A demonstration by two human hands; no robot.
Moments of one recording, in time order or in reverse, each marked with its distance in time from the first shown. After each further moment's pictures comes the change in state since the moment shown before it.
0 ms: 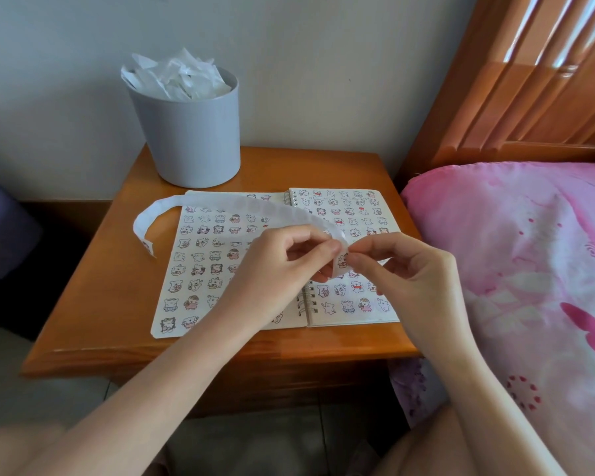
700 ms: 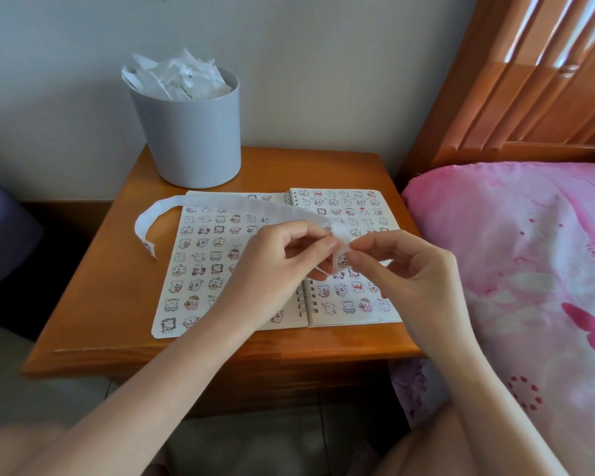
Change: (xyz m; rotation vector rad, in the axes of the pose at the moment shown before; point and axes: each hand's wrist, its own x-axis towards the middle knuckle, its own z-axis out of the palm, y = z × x) left_hand 0.000 0.000 -0.002 -0.018 0.016 0.022; right_hand 0.001 0.002 0.000 0.036 0.000 0.004
